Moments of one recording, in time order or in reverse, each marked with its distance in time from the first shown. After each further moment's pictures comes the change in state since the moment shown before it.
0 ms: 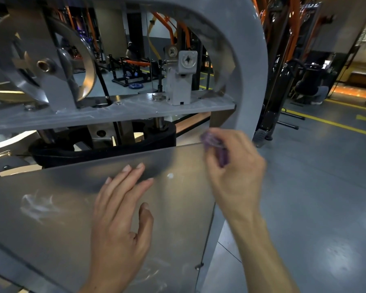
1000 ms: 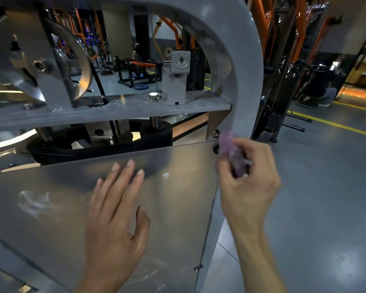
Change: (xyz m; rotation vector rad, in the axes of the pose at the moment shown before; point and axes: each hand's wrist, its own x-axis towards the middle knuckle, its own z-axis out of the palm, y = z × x) left_hand -0.004 0.002 0.004 0.147 0.005 0.028; right_hand -0.014 0.011 -0.017 0.051 0.169 0.168
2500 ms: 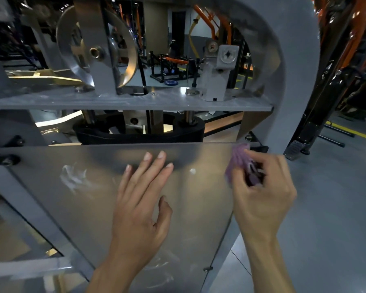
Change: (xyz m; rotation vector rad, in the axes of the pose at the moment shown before) left_hand -0.001 0.003 0.000 0.022 -0.025 -0.059; right_hand -0.017 -0.002 0.016 0.000 -0.104 -0.018
